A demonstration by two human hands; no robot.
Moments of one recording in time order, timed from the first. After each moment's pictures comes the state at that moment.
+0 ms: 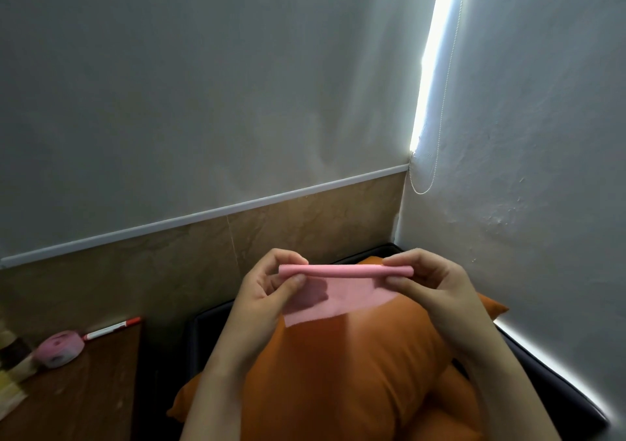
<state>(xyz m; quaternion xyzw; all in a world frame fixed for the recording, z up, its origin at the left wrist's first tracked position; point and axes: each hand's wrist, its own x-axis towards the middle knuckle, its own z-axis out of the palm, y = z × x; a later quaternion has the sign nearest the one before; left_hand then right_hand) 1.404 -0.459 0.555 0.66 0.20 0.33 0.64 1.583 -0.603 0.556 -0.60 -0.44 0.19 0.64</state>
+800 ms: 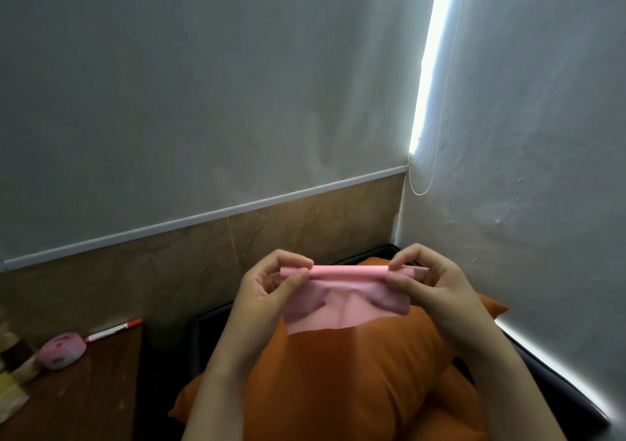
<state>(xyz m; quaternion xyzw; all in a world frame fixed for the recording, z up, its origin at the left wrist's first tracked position) 1.404 -0.462 0.555 0.67 0.21 0.36 0.61 1.586 -0.604 0.558 -0.56 -0.43 0.26 0.67</state>
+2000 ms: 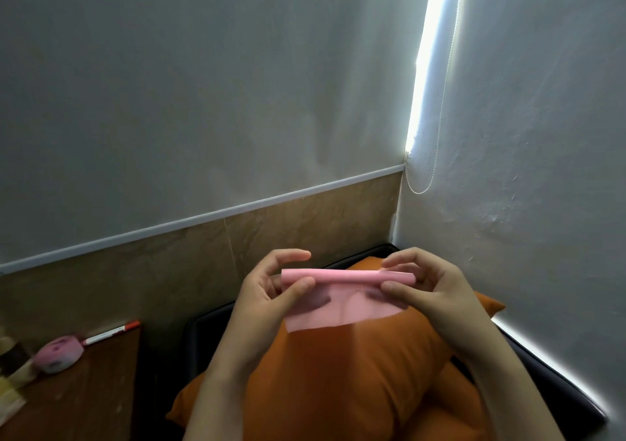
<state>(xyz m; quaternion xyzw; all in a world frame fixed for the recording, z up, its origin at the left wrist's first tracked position) 1.408 -0.472 0.559 0.64 0.19 0.34 0.67 1.582 -0.614 0.563 -0.60 -0.44 0.22 0.64</state>
